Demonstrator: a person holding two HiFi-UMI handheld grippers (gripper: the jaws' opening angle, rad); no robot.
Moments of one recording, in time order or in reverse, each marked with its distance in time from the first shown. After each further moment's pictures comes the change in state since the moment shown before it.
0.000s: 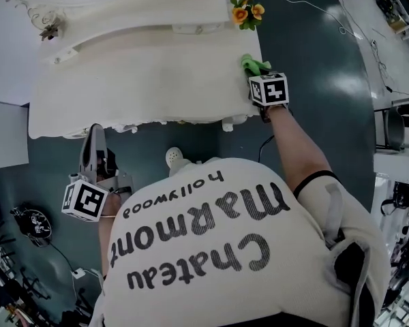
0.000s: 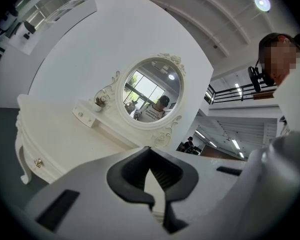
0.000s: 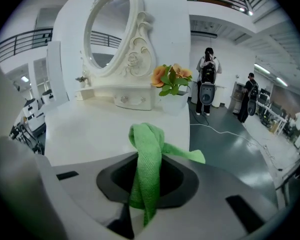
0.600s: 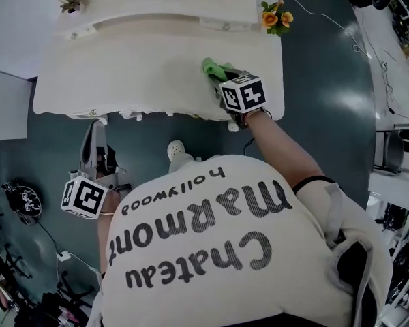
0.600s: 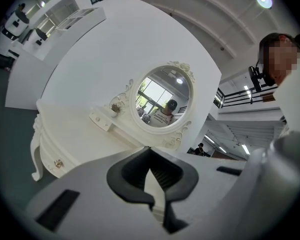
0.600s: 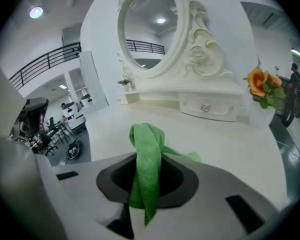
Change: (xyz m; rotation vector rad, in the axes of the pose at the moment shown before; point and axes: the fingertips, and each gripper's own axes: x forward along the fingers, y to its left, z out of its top) left arm -0.041 0.041 0.010 -0.036 -0.057 0.099; right arm 0.020 0.193 0.040 -0.097 -0.005 0.395
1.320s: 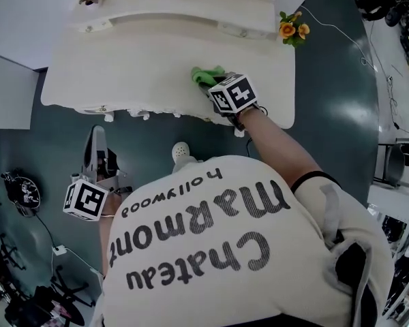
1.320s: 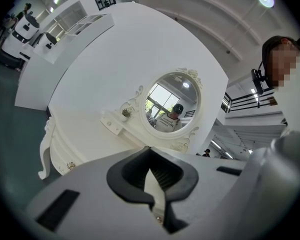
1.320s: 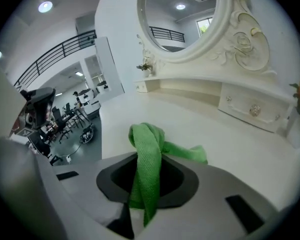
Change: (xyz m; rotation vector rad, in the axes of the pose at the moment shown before) left arm -0.023 0.038 0.015 -0.037 -0.050 0.068; right arm 0.054 0.062 0.002 -0.143 0.138 0.159
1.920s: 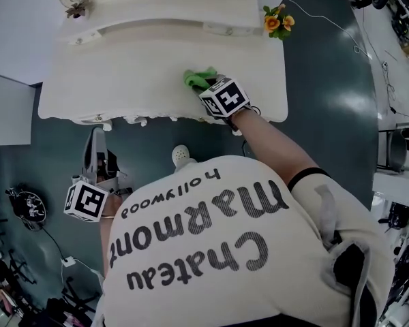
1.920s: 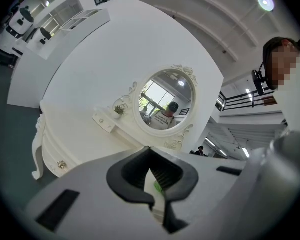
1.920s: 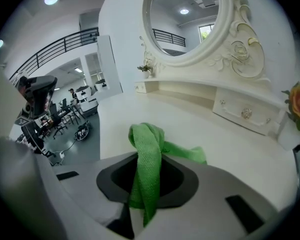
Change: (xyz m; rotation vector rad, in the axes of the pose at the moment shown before) left arm 0.013 -0.020 -0.004 0.009 0.033 -0.060; right arm -0.009 -0.002 -0.008 -0.037 -0.018 -0.058
